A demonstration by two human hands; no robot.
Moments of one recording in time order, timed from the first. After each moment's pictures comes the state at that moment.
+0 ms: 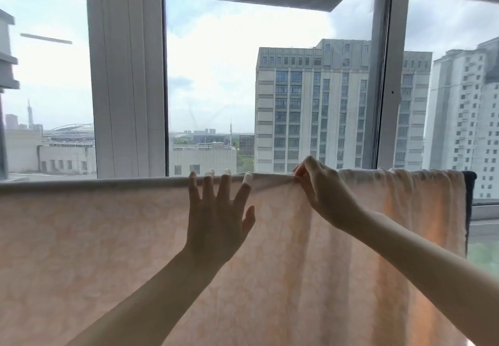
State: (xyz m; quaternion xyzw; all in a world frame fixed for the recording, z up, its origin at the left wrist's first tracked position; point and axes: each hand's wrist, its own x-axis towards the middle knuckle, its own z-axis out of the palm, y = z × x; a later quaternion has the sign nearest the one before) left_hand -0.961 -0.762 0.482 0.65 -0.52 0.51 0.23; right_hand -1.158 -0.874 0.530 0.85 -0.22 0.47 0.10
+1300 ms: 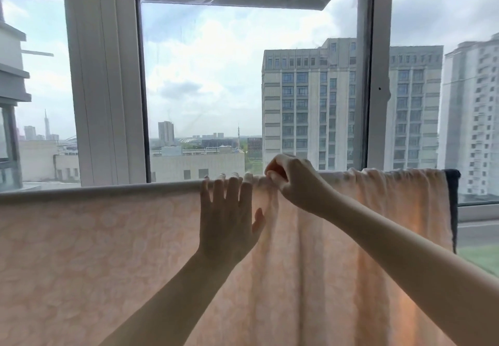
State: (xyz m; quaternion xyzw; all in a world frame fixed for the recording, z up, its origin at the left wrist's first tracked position) left_hand -1.032 -0.824 0.479 0.63 -0.52 0.52 0.27; right_hand -1.178 -0.902 0.555 0.88 -0.20 0.44 -0.01
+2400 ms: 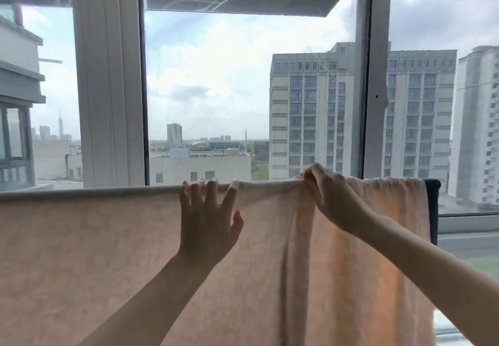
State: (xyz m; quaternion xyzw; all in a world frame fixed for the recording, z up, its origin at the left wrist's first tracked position) left_hand -1.030 -0.818 0.485 0.67 -0.50 0.50 0.25; right_hand -1.258 -0.940 0.539 0.86 -0.23 0.46 0.06
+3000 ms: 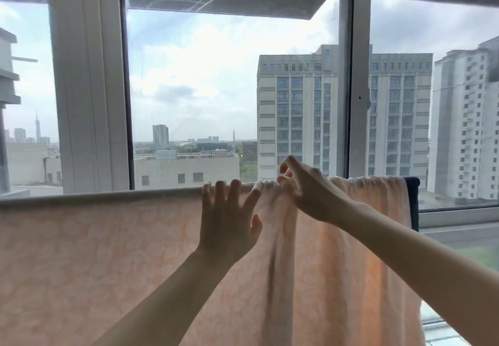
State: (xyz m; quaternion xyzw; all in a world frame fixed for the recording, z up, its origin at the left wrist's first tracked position) left_hand -1.069 -0.845 0.490 0.61 -0.56 0.49 0.26; right_hand -1.247 -0.923 0.558 0.89 -0.23 0.40 0.03
